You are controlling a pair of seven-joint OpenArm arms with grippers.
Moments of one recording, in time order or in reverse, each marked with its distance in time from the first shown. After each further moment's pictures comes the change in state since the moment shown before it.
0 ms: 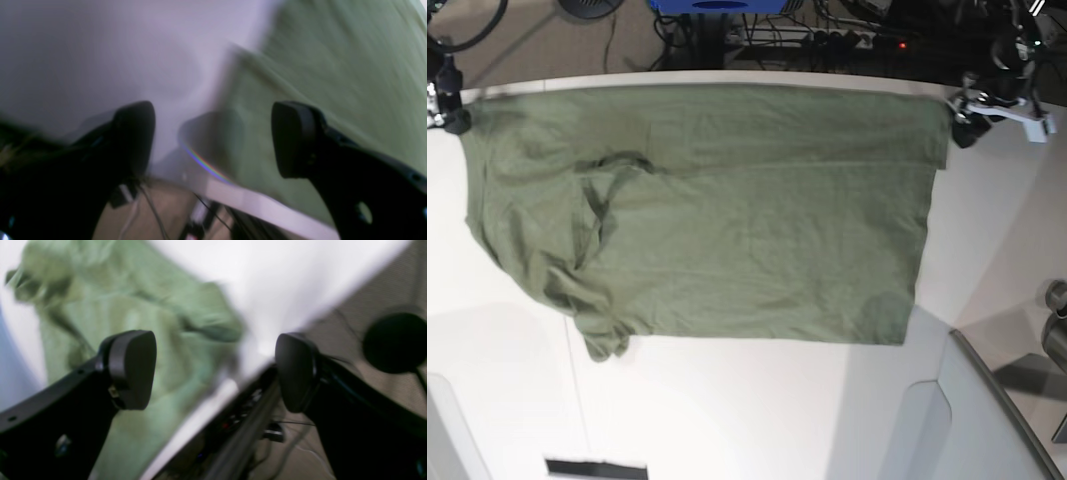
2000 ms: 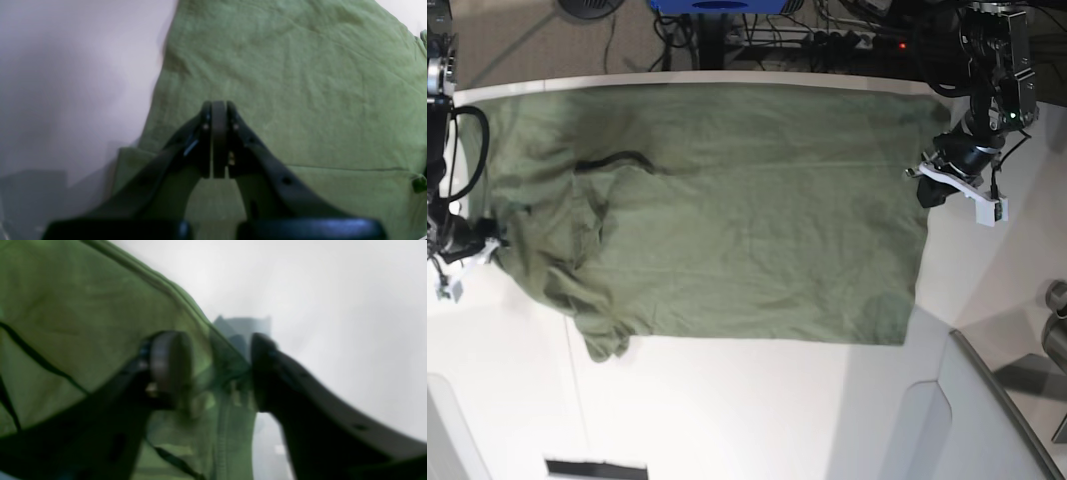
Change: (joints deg) left arm -8.1 -6.2 22.9 5.1 -0.1 6.1 0.5; right arm 35.9 16.2 -51.4 -29.1 -31.4 1.0 17.3
